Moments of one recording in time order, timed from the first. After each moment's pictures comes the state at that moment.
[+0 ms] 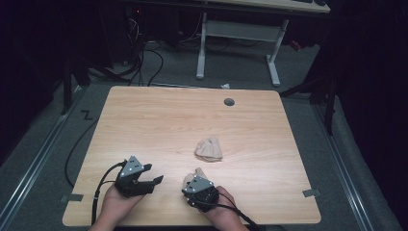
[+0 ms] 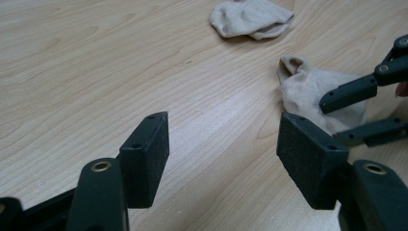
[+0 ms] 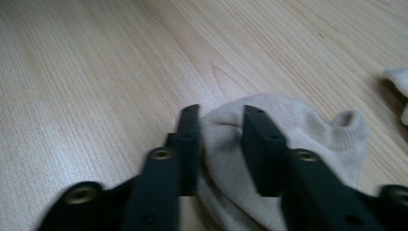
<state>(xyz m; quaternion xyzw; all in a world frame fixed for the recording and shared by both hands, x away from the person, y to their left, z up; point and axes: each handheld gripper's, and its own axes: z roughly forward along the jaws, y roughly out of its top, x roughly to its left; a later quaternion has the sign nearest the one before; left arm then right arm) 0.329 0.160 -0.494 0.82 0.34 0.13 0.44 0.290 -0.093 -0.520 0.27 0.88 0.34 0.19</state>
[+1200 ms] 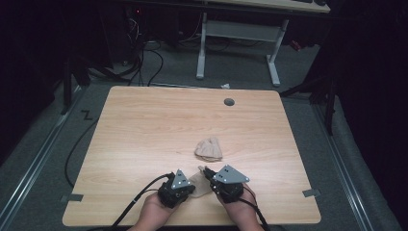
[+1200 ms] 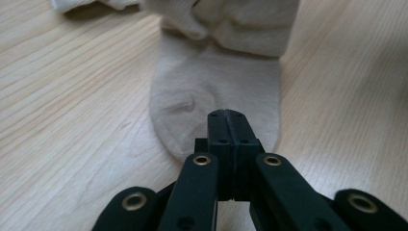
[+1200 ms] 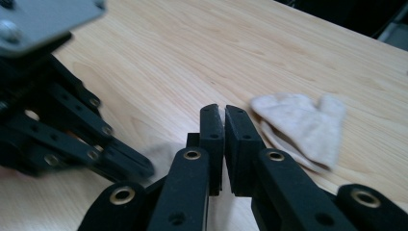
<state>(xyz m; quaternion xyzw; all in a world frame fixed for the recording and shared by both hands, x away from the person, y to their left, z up) 0.311 0.051 -0.526 0.88 0.27 0.08 0.39 0.289 -0.156 -0.479 0.35 0.80 0.43 0.25</state>
